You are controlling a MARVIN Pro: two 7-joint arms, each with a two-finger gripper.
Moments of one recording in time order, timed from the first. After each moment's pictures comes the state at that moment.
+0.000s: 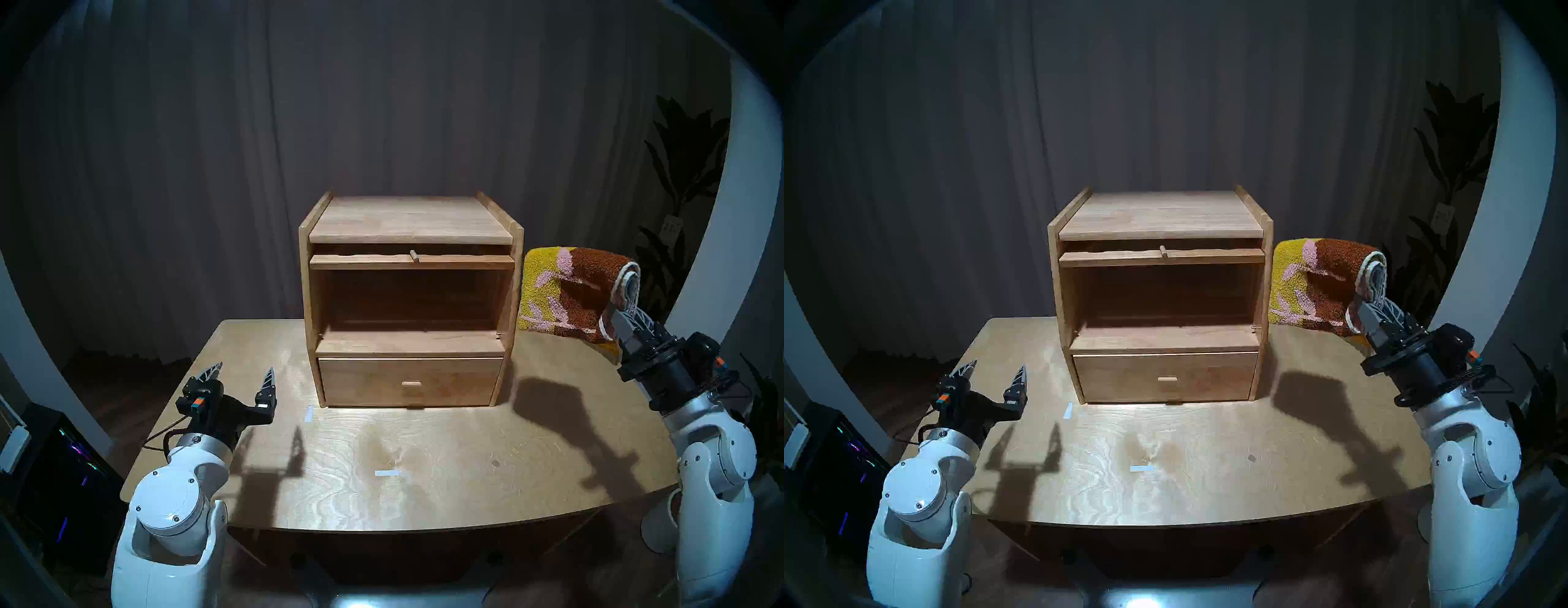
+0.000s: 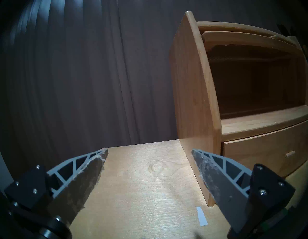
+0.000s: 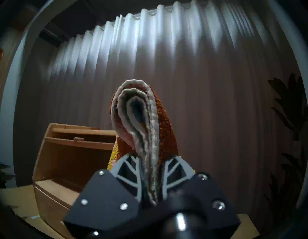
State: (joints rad) left arm 2.09 -1.44 -1.76 -2.16 -0.05 0.15 -0.07; right arm -2.04 -1.33 2.14 -2.19 0.68 0.00 0.62
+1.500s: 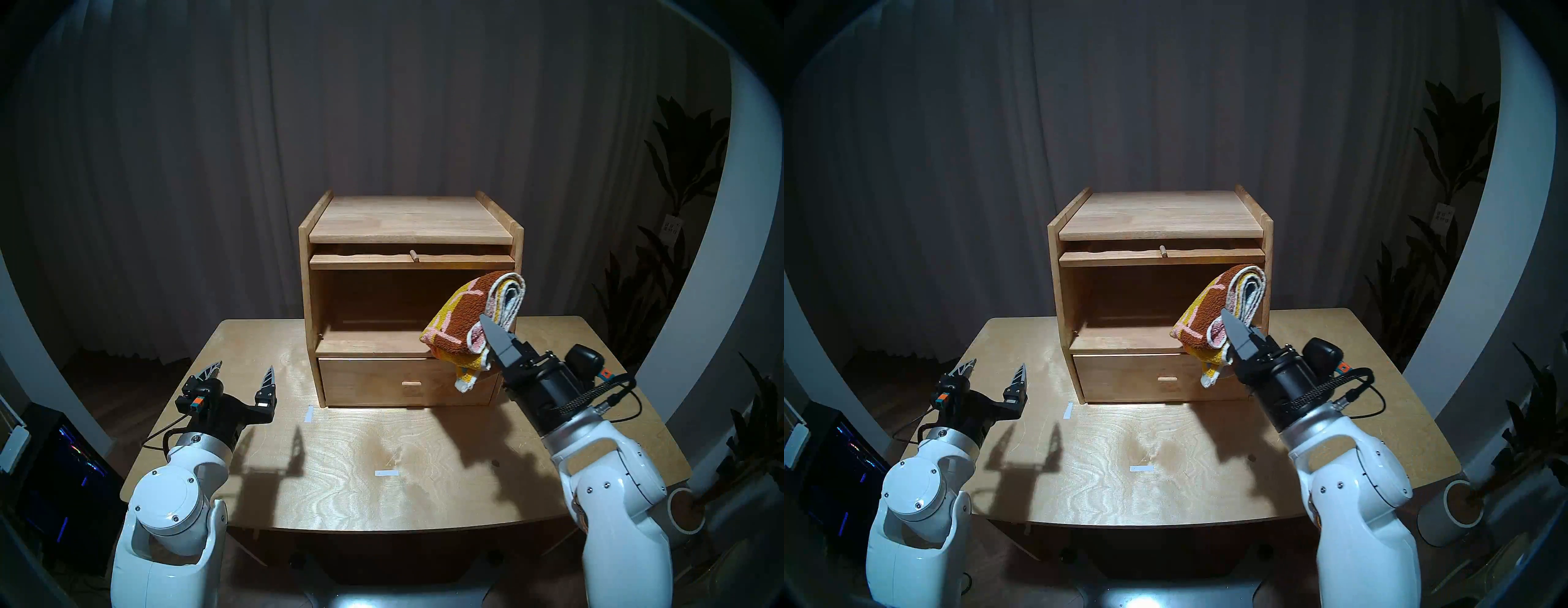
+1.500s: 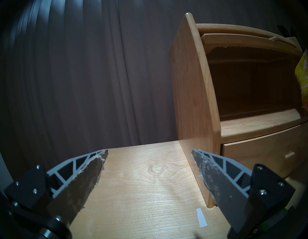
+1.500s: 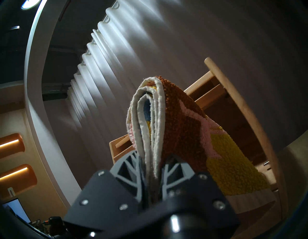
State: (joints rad) left arm 2.09 -1.44 -1.76 -2.16 -0.05 0.15 -0.07; right arm -1.98 -1.50 1.60 -2.20 0.72 0.21 0.40
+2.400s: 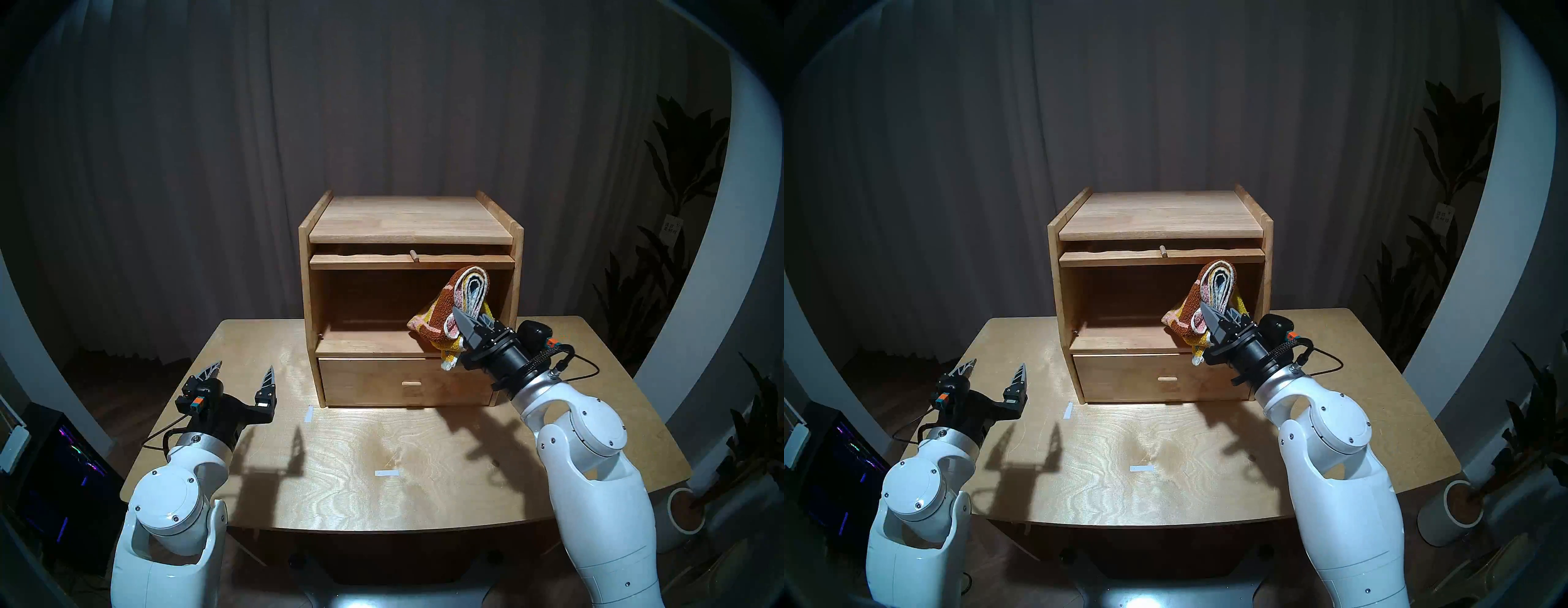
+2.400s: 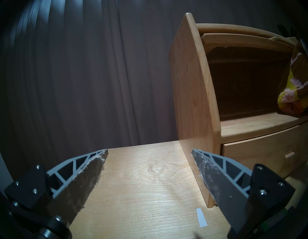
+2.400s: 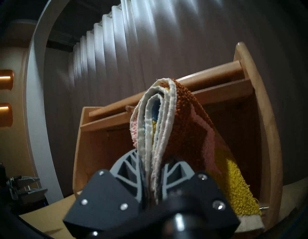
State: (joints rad) left arm 2.09 -1.44 -1.76 -2.16 -0.05 0.15 -0.07; right arm -1.70 -1.41 1.52 -1.90 0.38 0.09 0.41
